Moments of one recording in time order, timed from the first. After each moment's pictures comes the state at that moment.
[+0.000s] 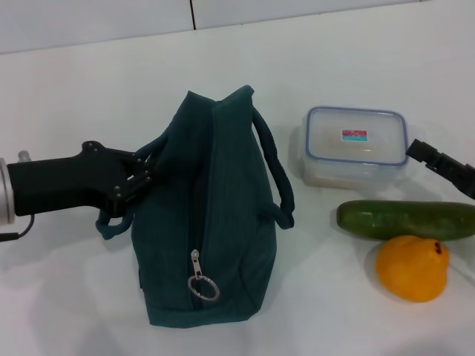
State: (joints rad) left arm -0.43 -2.09 1.06 0.94 1.84 1.49 -1.57; right arm 0.22 1.99 -0.65 -0.20 -1.44 -1.62 1.40
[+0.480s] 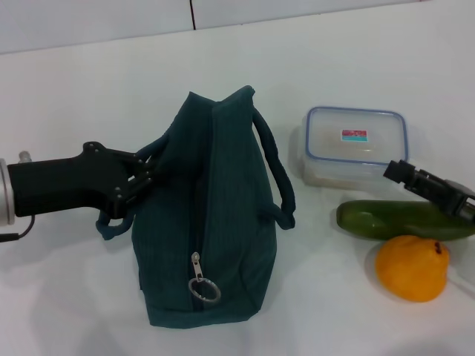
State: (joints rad) left arm -0.43 -2.08 1.07 0.94 1.84 1.50 -1.57; right arm 0.23 2.00 -0.71 -0.22 -1.47 -1.62 1.40
